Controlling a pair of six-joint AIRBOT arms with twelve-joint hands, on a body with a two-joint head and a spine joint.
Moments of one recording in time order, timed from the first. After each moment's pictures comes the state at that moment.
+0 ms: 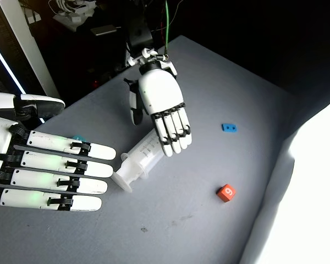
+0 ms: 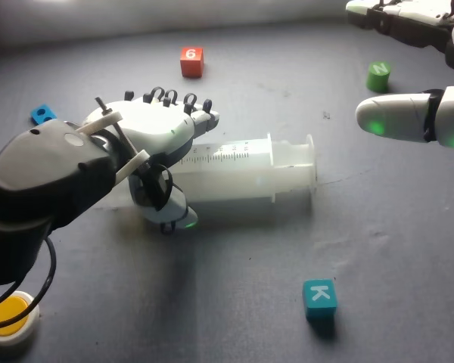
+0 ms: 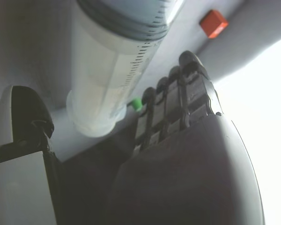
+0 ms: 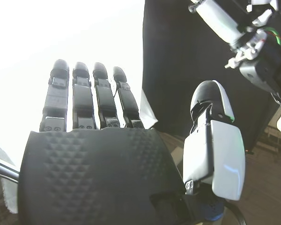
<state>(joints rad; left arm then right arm) 0.59 -1.13 0.98 -1.35 -0.53 2.19 -0.49 -0.73 0.79 0.22 0.63 -0.91</state>
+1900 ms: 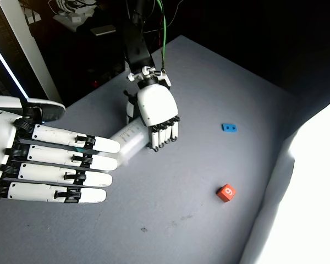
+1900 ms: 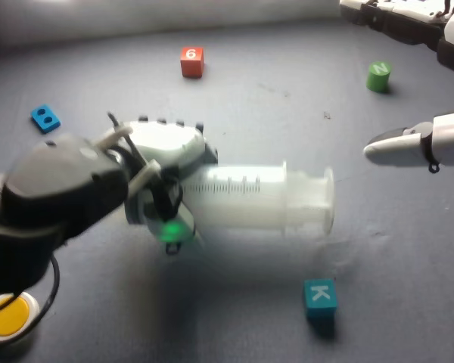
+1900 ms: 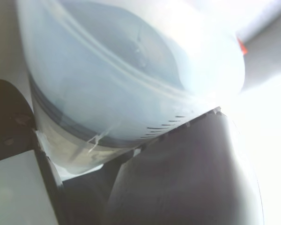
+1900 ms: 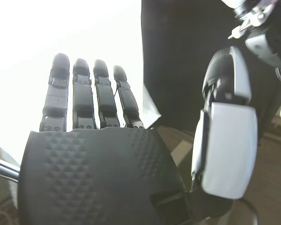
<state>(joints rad) 0.59 -1.13 0.96 -1.41 -0.51 2.16 -0.47 -0.74 0.78 0.26 0.60 -0.85</state>
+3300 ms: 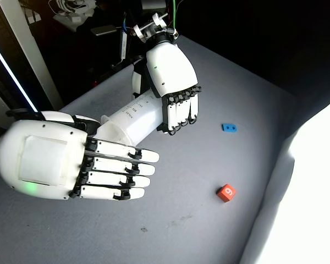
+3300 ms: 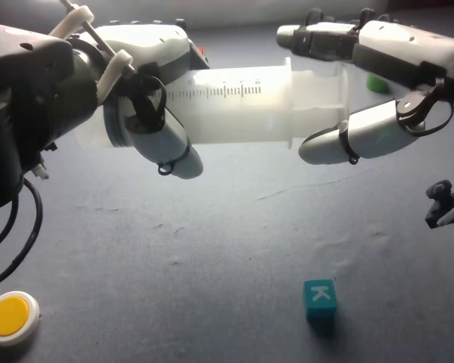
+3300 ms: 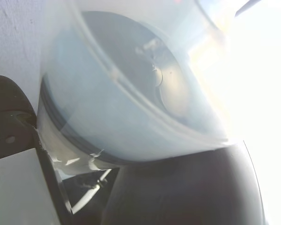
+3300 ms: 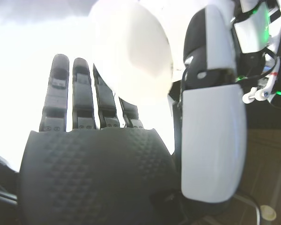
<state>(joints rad) 0.32 -1.02 0.88 -1.71 -0.55 2.43 -0.40 -1.01 0.97 0.43 0.47 -0.79</state>
